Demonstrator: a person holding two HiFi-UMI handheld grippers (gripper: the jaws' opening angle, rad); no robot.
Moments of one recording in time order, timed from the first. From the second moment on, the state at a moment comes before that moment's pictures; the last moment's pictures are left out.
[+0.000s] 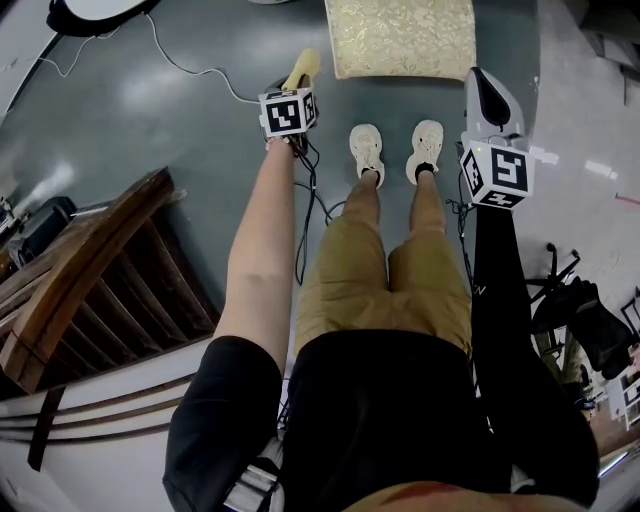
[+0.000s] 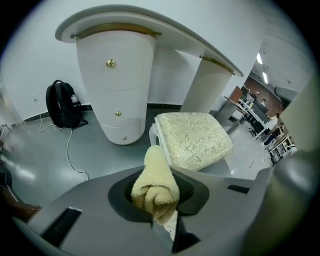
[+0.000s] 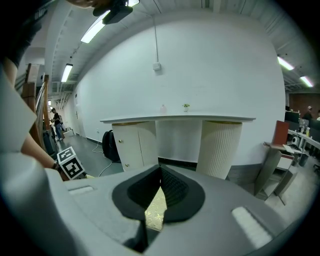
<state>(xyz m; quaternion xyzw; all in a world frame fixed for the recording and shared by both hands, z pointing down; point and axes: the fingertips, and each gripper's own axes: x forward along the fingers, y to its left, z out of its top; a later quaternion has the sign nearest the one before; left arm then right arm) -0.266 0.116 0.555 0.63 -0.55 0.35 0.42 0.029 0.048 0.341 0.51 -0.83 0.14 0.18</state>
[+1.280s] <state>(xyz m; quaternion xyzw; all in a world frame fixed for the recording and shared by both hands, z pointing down) -0.193 0.043 -0.037 0.78 -0.62 0.05 -0.05 0.033 0.043 0.007 0.54 -0.84 -0.03 0.05</state>
